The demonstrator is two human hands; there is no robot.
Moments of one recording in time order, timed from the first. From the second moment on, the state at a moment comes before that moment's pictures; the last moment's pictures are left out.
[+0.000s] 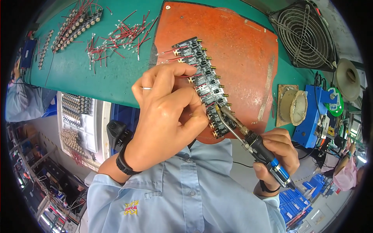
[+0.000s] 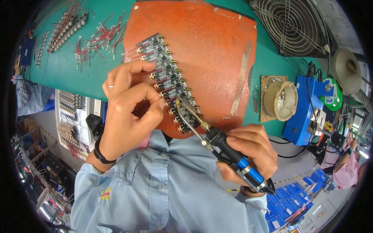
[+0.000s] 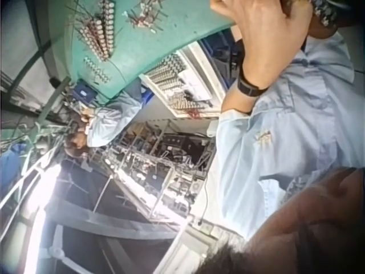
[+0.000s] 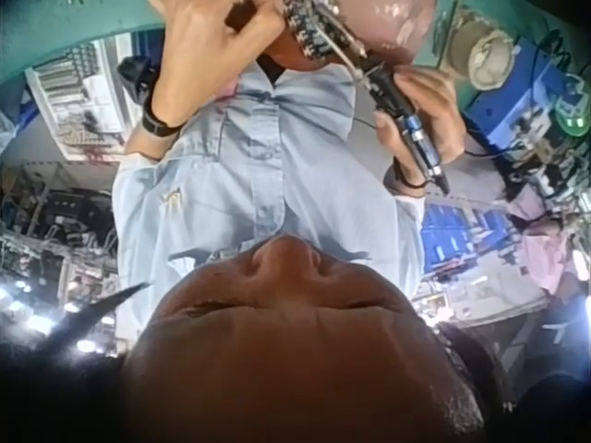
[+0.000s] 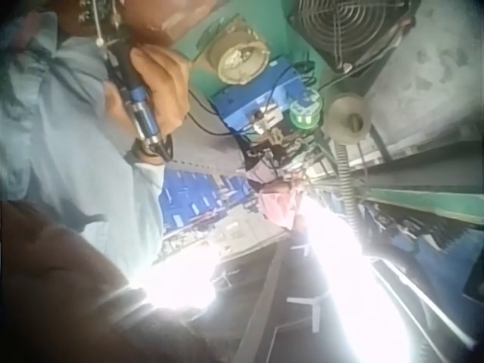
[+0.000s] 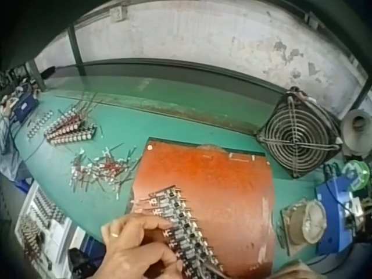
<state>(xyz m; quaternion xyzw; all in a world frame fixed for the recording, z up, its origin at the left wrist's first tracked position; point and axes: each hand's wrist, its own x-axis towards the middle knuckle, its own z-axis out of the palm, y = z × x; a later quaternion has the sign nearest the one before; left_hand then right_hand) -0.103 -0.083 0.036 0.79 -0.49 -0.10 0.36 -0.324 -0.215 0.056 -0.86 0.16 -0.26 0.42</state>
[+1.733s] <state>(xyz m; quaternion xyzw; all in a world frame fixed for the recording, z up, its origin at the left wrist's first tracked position) -0.101 -0.082 0.036 0.78 -0.49 -0.11 0.36 -0.324 -0.218 0.062 -0.85 0.17 -0.26 0.43</state>
